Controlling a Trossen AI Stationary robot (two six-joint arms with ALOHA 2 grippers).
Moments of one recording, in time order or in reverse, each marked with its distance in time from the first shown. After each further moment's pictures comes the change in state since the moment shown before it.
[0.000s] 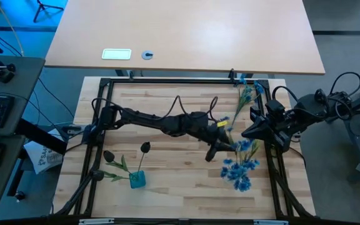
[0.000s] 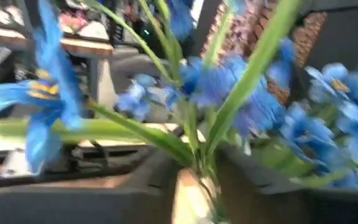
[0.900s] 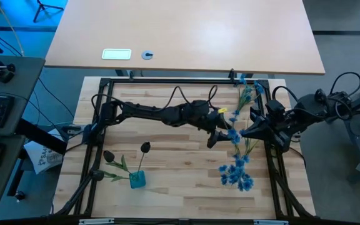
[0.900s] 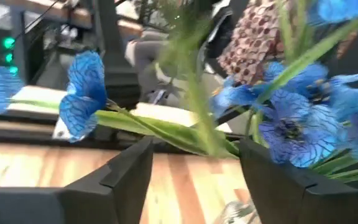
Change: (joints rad) left arm 0.097 -0.001 0.000 -0.086 0.015 -0.072; right arm 0.000 0.000 0.000 0.001 0.000 -0.009
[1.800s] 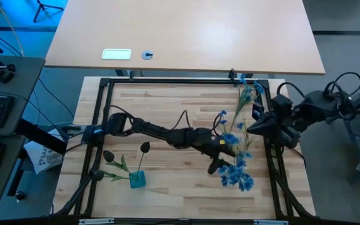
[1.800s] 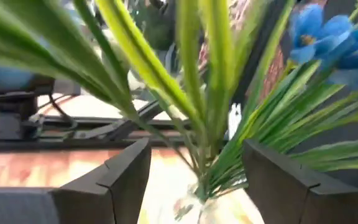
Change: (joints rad) left arm -0.160 0.154 0.001 0.218 -0.046 0.005; right arm 0.000 -0.020 0.000 0.103 -0.001 0.023
